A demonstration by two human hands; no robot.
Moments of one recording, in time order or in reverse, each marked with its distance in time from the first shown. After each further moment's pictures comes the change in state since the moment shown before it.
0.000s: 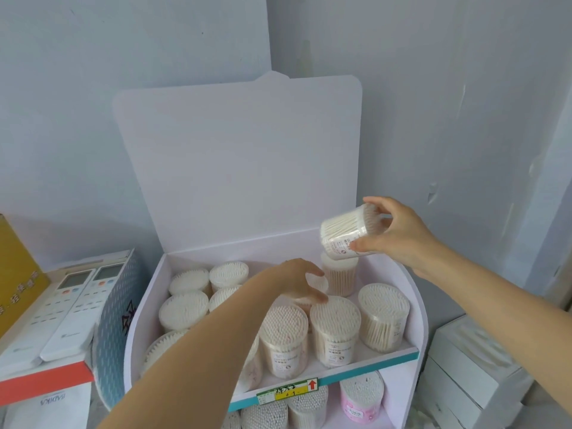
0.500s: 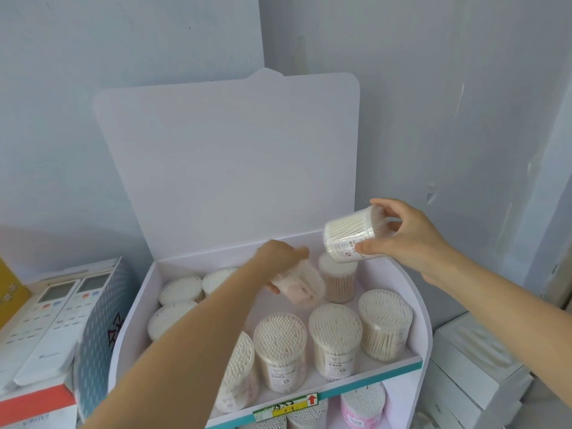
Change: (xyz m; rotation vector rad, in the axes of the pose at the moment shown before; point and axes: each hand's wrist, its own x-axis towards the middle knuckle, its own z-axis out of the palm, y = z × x) left_hand 0.011 -0.003 -0.029 -0.499 0.206 -0.266; right_hand 0.004 0.006 -0.007 0.017 0.023 0.000
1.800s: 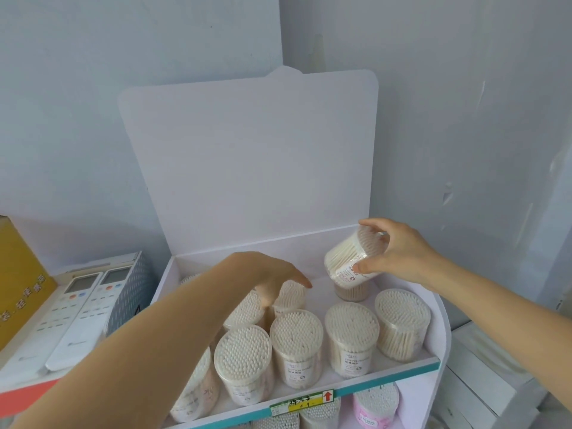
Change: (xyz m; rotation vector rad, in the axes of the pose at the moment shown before) left_hand 0.008 -0.033 -0.030 1.162 -0.443 0.348; right_hand -0.001 0.003 0.029 -0.228 -0.182 0.007
